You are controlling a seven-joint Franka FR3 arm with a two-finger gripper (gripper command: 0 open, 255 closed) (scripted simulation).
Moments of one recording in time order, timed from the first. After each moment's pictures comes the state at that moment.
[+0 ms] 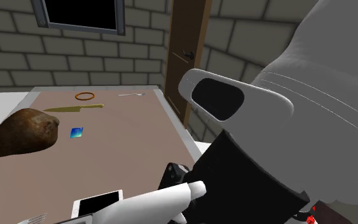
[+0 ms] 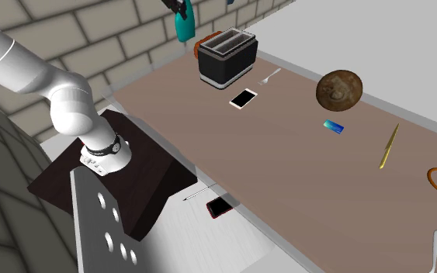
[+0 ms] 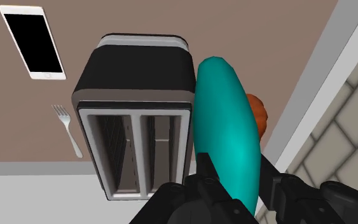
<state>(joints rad) 0.79 -0.41 0.52 -2.27 0.22 2.42 0.01</state>
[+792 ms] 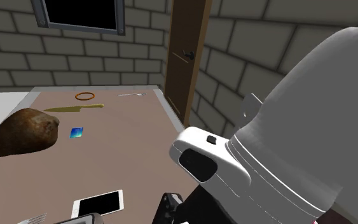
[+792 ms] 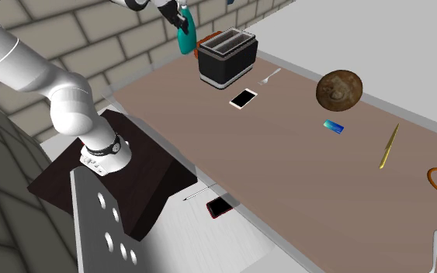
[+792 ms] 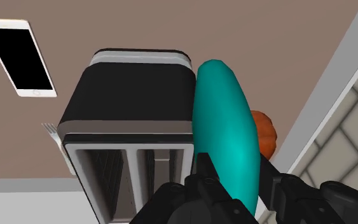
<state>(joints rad) 0.79 -0.36 0.56 -2.39 0.22 2.59 0.01</state>
